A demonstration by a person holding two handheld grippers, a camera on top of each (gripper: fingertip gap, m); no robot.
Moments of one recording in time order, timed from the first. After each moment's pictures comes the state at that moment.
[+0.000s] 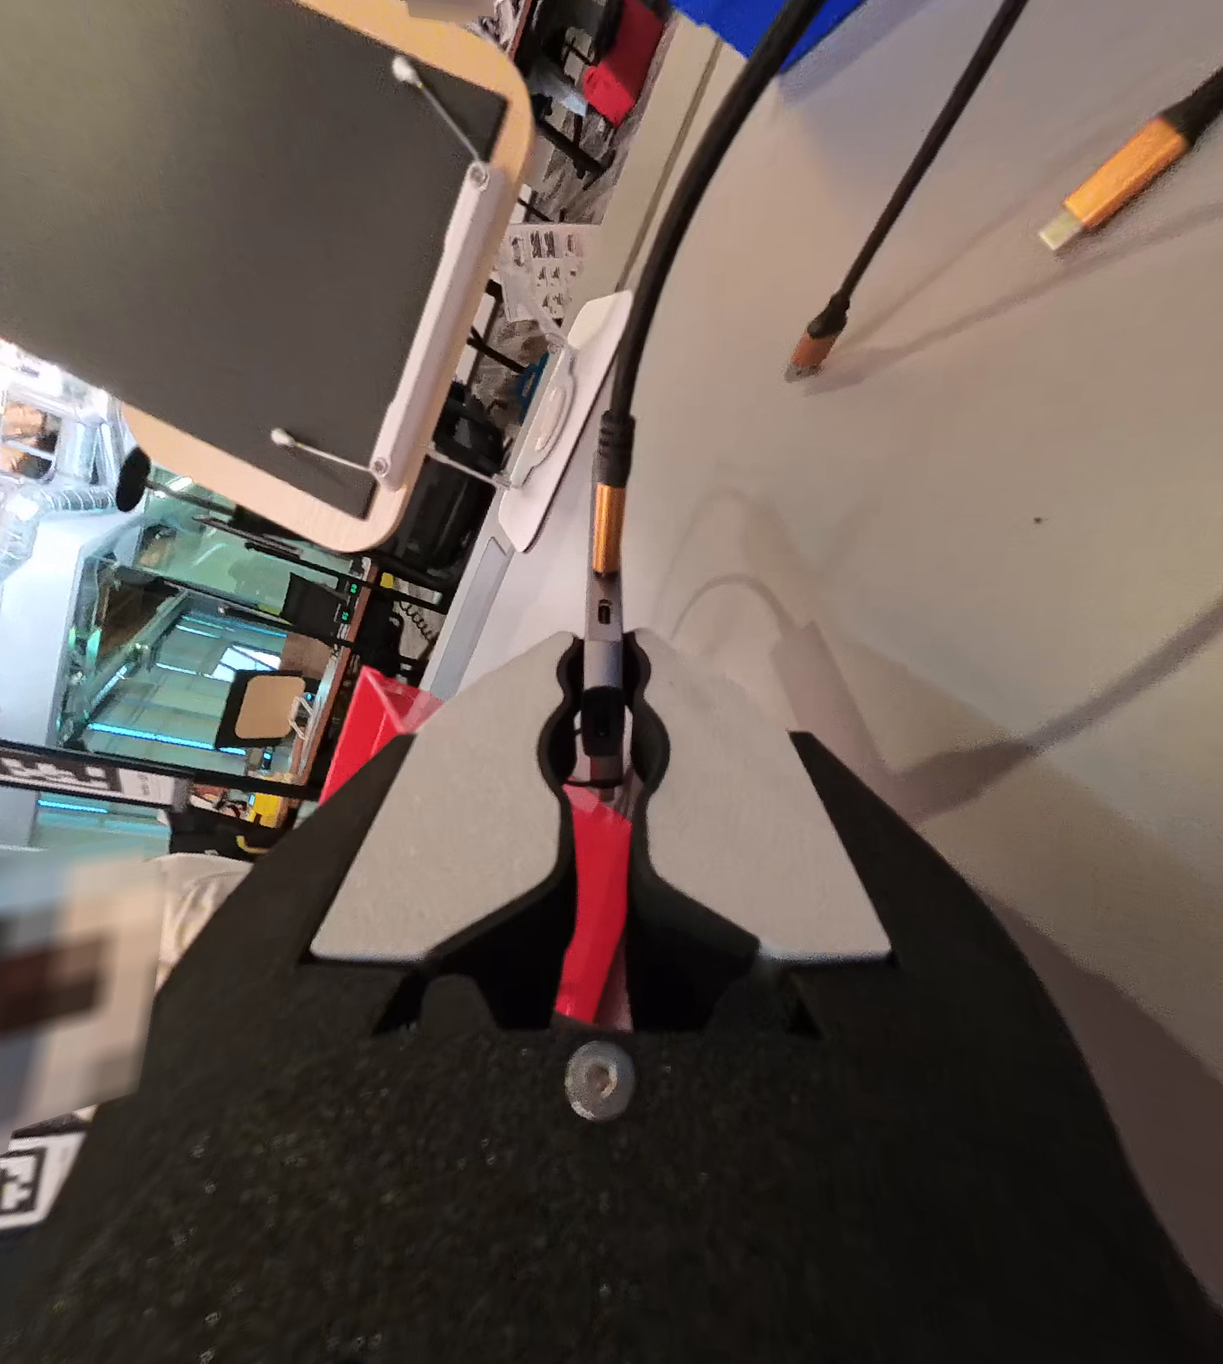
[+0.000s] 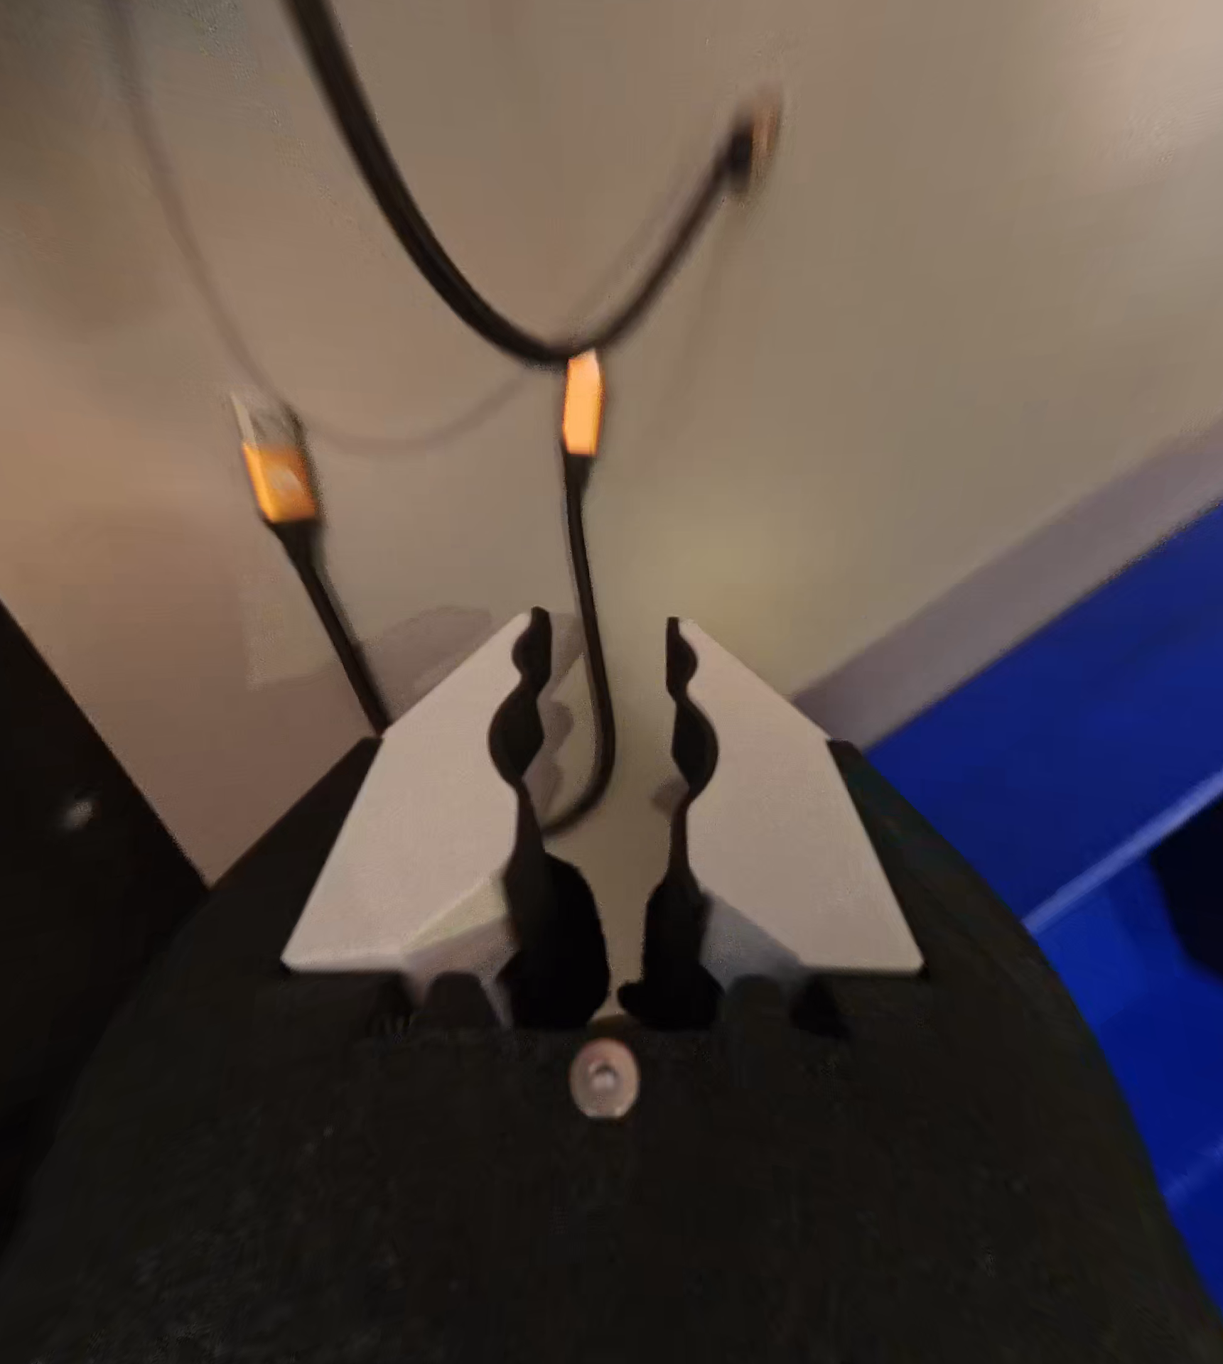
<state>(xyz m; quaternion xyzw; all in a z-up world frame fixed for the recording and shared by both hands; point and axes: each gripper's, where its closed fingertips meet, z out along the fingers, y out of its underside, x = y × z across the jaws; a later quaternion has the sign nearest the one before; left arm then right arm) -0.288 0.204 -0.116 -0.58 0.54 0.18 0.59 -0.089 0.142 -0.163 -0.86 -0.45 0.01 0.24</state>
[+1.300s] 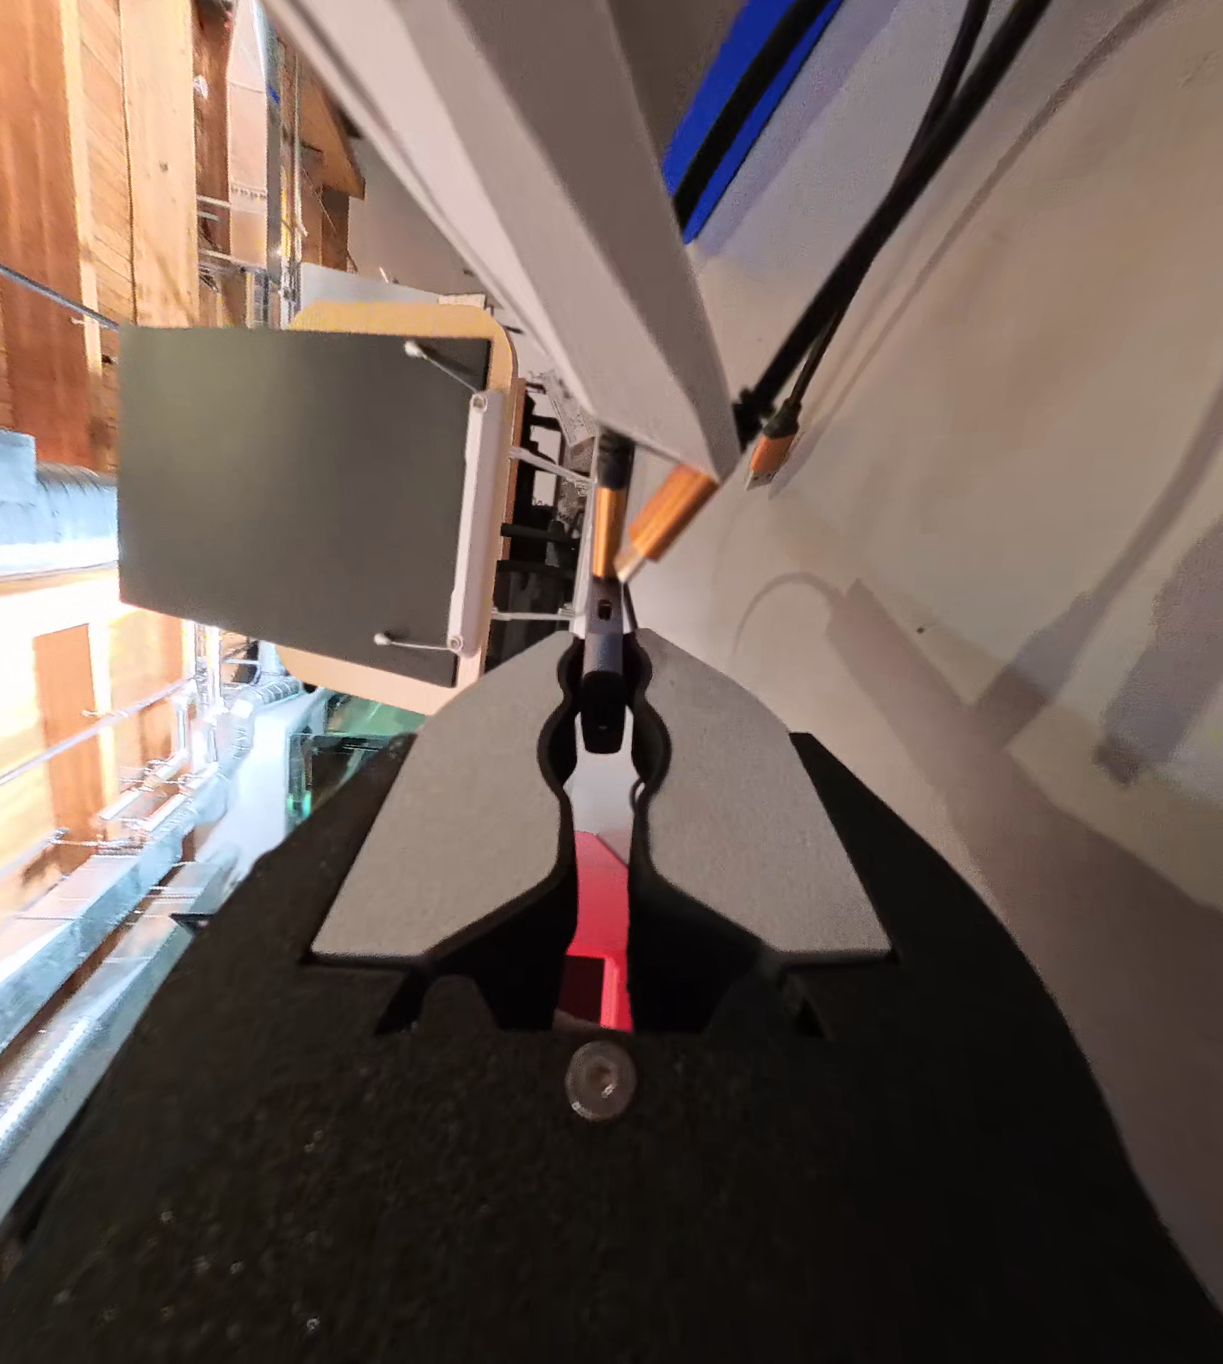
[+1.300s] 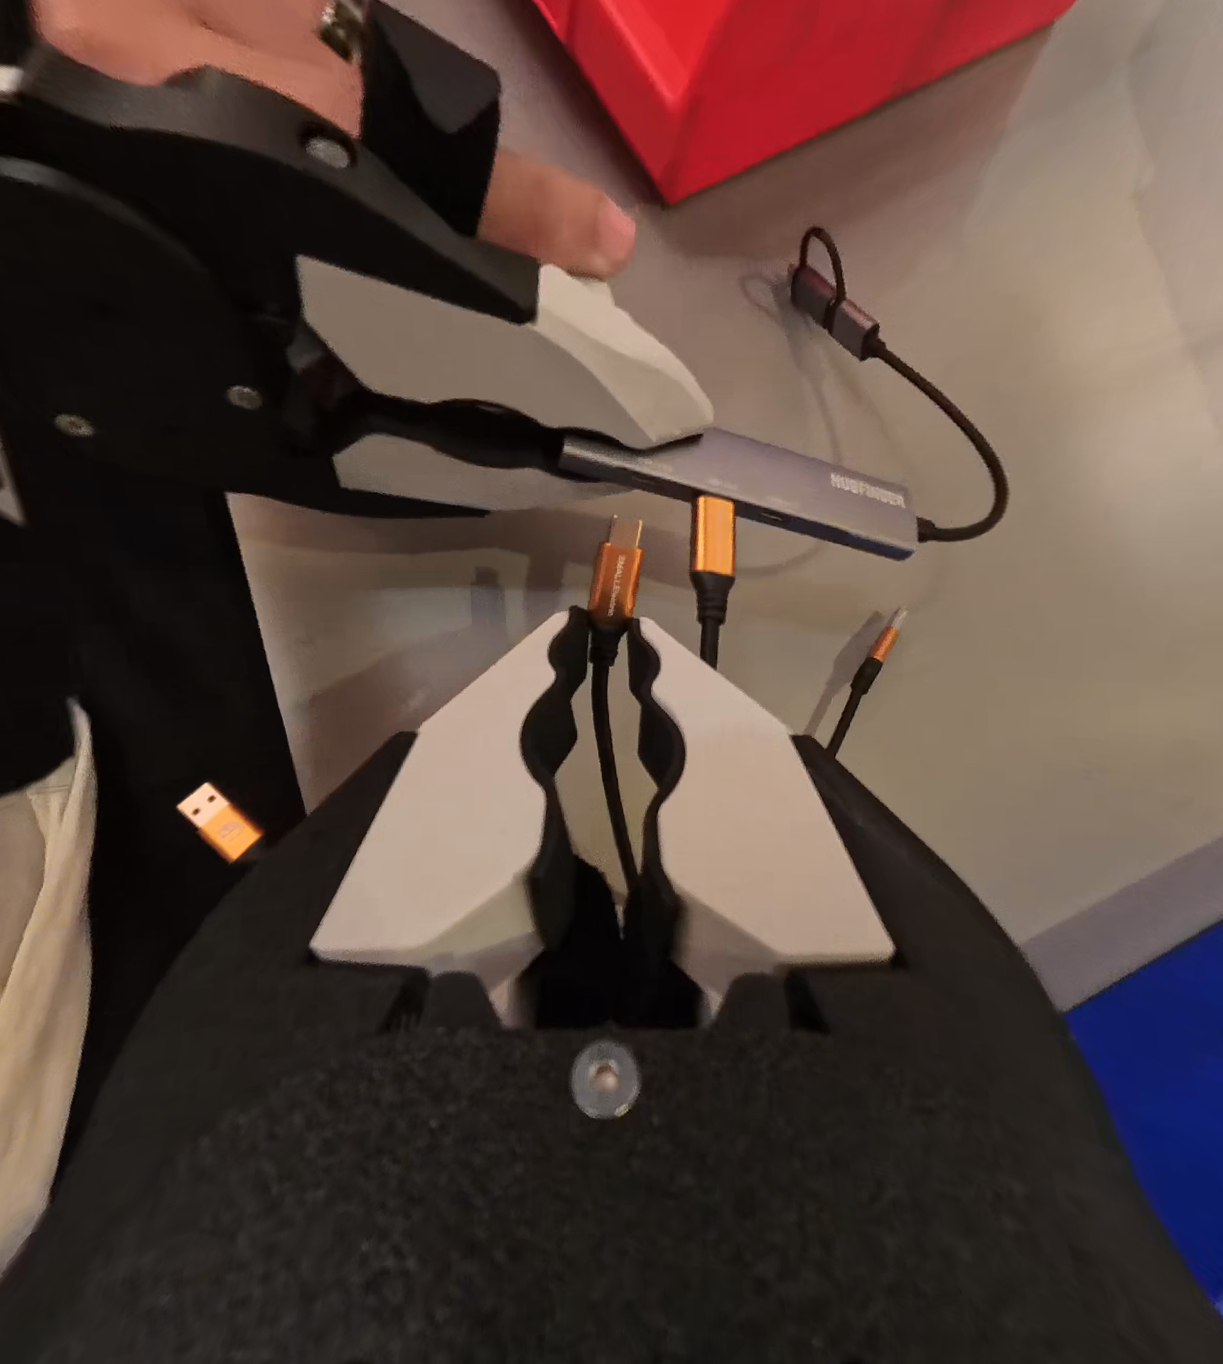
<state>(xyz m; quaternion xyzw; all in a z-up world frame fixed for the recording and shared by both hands) -0.233 0.175 -0.115 -0.43 0.62 0.26 0.60 -0.206 0.130 -0.126 -0.79 -0.51 0.11 0.33</state>
